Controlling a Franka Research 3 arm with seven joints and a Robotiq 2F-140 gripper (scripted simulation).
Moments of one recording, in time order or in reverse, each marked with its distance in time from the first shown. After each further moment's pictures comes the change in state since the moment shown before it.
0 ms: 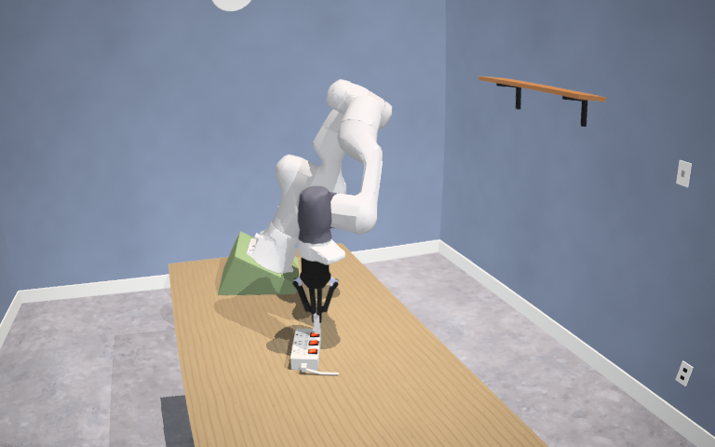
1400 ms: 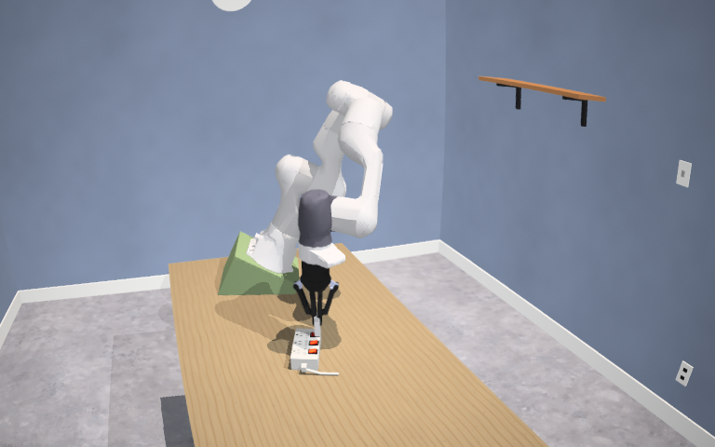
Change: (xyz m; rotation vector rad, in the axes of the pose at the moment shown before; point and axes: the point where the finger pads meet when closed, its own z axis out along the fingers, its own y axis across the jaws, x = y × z) arm 0.000 -0.001 0.009 0.001 -0.002 0.003
